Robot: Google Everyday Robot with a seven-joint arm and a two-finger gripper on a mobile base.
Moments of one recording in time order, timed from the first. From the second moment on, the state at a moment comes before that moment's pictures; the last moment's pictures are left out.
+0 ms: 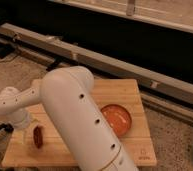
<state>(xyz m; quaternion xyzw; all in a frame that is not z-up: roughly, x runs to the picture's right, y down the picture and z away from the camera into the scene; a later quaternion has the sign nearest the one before) -0.349 0.244 0.794 -0.11 -0.39 -0.90 0.14</state>
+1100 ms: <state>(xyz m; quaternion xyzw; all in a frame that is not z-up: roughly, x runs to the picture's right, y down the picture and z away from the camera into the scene) -0.330 0.251 0.809 -0.16 -0.42 -0.88 0.16</state>
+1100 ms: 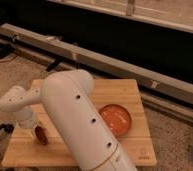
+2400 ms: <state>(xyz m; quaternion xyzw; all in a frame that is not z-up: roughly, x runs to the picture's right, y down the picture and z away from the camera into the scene) -0.283 0.058 0.791 -0.01 -0.36 -0.92 0.17</state>
